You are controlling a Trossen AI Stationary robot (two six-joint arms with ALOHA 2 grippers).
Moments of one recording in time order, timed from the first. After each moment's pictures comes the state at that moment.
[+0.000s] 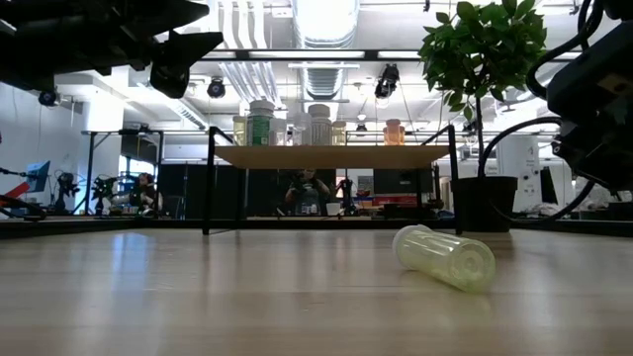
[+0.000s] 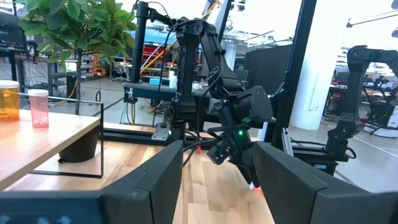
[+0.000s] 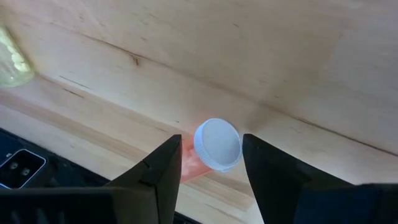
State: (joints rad) left arm -0.13 0.93 0.20 0.92 -0.08 -0.12; right arm 0.57 1.52 0.63 -0.15 -0.24 1.96
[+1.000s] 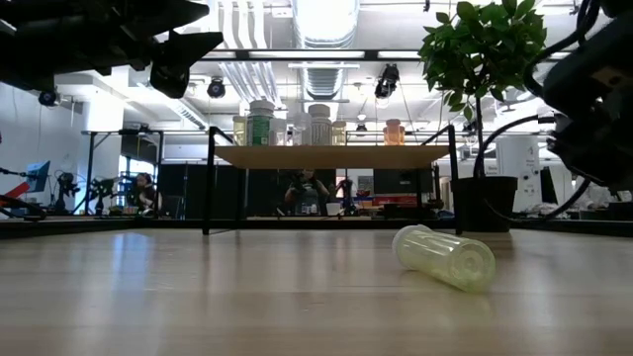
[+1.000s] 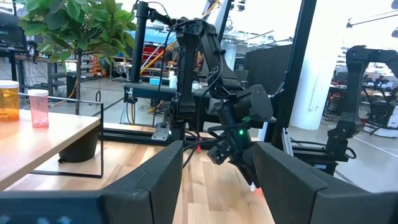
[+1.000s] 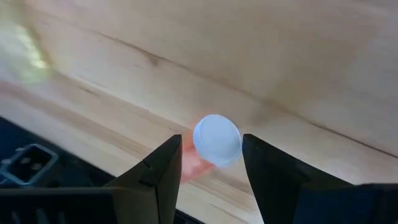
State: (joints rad) left arm -0.13 0.93 0.20 0.92 -0.08 -0.12; right arm 0.56 1.52 0.63 -0.13 -0.23 1.94
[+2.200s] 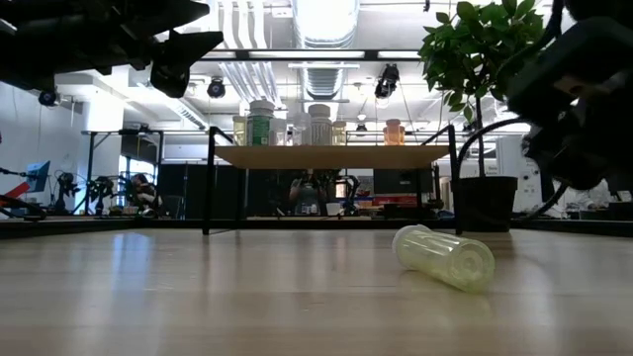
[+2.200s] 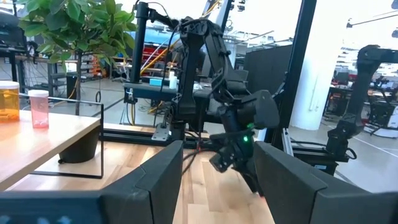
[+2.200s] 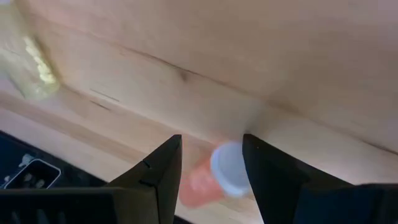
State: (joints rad) left arm -0.13 0.93 0.20 0.92 -0.08 -0.12; right arm 0.53 1.62 0.72 -0.15 -0.25 1.92
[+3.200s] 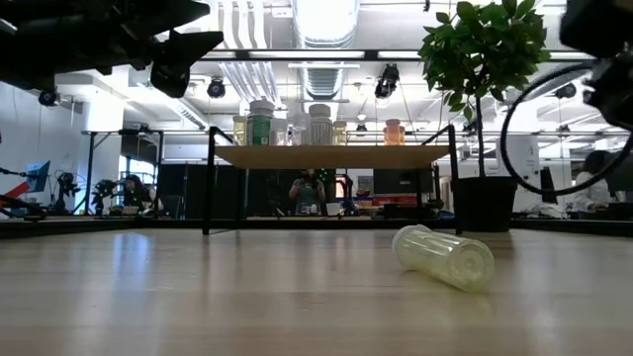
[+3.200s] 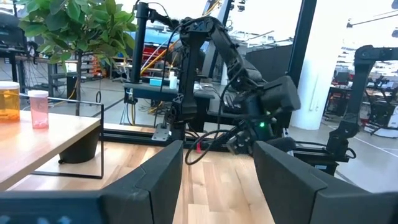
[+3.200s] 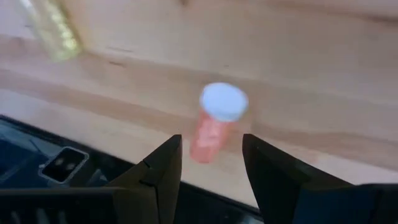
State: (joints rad) left arm -0.13 0.93 0.20 0.92 -0.08 -0.12; right arm 0.70 1.57 0.82 -0.28 -0.05 2.21
